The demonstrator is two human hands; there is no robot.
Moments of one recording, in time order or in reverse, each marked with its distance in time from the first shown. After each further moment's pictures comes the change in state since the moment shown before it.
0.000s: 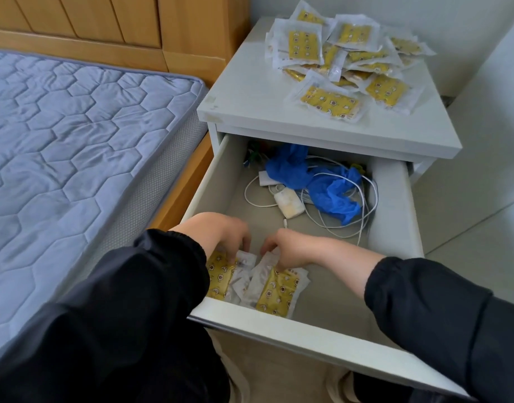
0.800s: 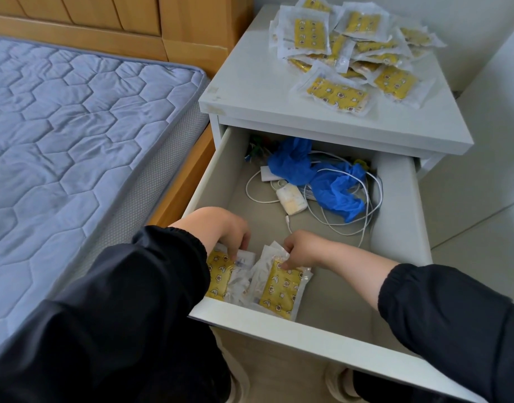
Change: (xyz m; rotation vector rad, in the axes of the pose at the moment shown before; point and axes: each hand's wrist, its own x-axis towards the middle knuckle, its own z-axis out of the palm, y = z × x) left_hand 0.003 -0.001 0.002 -0.023 -0.064 -0.047; right_hand 0.003 0.016 0.014 0.117 0.023 0.214
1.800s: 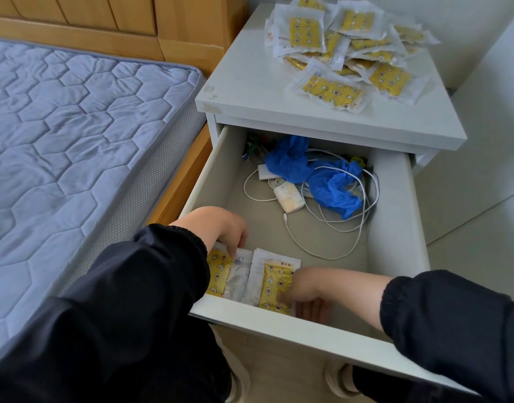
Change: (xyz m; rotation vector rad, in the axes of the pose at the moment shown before) left_hand 0.000 0.000 0.003 0.011 0.044 0.000; right_hand -0.038 -0.001 0.039 0.129 -0.328 0.248
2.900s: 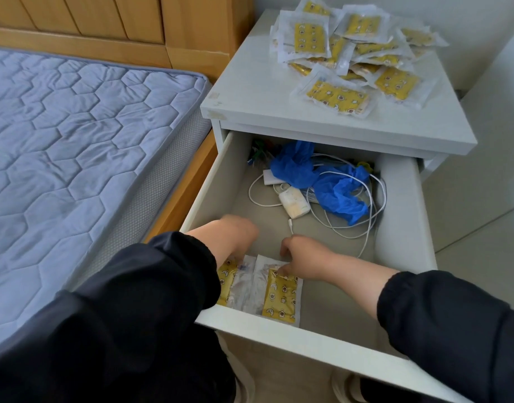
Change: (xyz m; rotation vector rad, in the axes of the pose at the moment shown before) left_hand -0.003 0.016 0.007 0.249 0.171 -0.044; right_hand 0.032 -0.004 -0.037 -0.217 0.522 -0.421
